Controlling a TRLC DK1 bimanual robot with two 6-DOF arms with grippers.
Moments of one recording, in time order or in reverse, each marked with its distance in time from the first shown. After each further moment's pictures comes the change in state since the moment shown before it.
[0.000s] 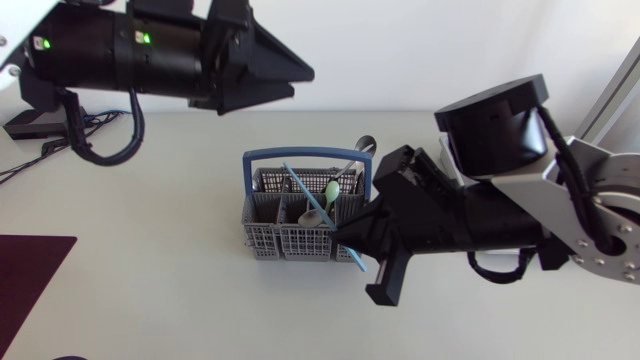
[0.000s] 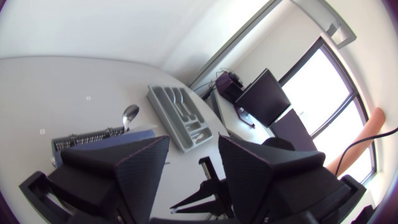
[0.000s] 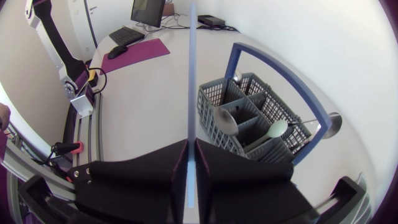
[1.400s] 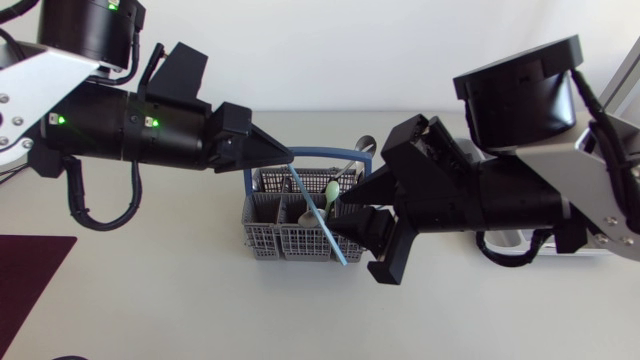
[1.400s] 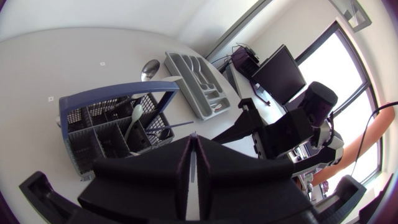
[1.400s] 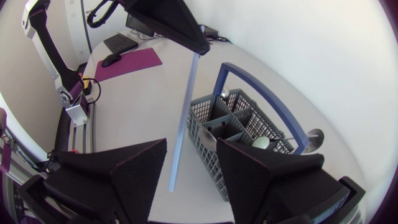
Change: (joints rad) left arm -0.023 -0.063 -0.200 -0.076 -0.031 0.111; right arm 0.002 -0.003 0.076 -0.015 0.033 -0.013
